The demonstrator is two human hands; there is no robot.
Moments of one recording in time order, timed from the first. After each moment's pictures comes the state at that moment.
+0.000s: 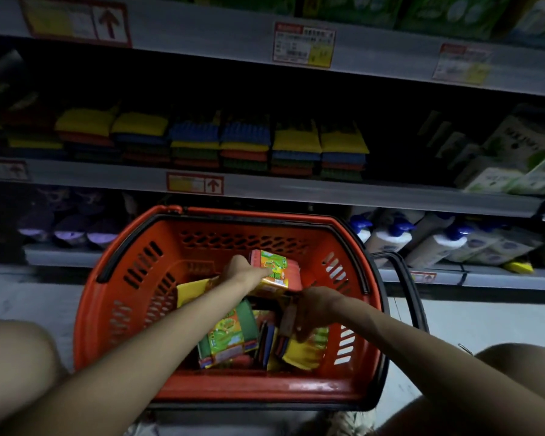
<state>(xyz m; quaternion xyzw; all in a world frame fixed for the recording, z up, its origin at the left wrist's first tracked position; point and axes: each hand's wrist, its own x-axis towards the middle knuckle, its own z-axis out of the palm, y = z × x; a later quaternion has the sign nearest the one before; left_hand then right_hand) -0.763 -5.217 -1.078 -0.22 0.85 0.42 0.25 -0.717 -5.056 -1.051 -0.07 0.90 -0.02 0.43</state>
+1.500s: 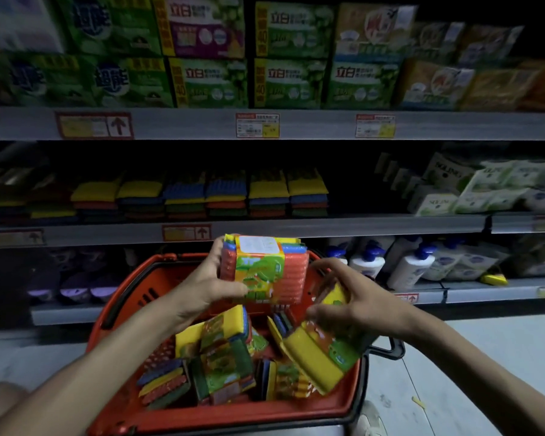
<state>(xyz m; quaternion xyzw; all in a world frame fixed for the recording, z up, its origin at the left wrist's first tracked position) -0.713 -5.269 -0.927 0.09 0.67 0.70 0.22 -0.653 -4.985 -0.912 -0.06 0.86 -0.48 0.17</state>
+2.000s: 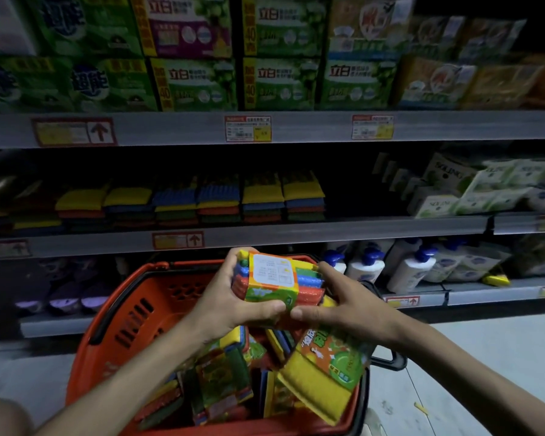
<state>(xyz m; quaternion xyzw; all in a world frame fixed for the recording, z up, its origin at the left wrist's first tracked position) -0.707 -5.234 -0.934 0.13 0.71 0.67 0.18 -0.665 -4.996 -0.910 -0.07 0.85 -0.51 0.15</state>
